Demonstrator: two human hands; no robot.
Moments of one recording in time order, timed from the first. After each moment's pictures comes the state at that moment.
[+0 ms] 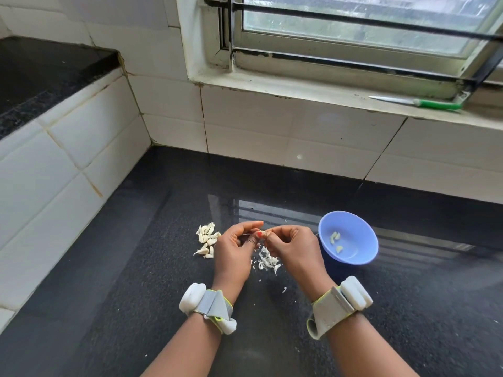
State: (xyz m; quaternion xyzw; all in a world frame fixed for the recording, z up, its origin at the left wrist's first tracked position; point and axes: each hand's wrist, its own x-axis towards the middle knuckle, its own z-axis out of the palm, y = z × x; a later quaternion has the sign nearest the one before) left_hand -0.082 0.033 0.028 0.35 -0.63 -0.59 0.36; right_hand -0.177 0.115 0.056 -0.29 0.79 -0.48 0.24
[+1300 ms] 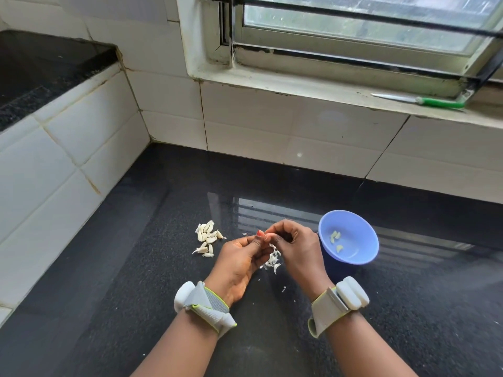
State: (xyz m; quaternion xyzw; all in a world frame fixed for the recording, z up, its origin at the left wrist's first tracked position) left_hand -0.085 0.042 0.041 0.38 -0.36 -0.83 0.19; right_hand -0.183 0.119 0.045 -0.36 0.77 -0.50 0.16
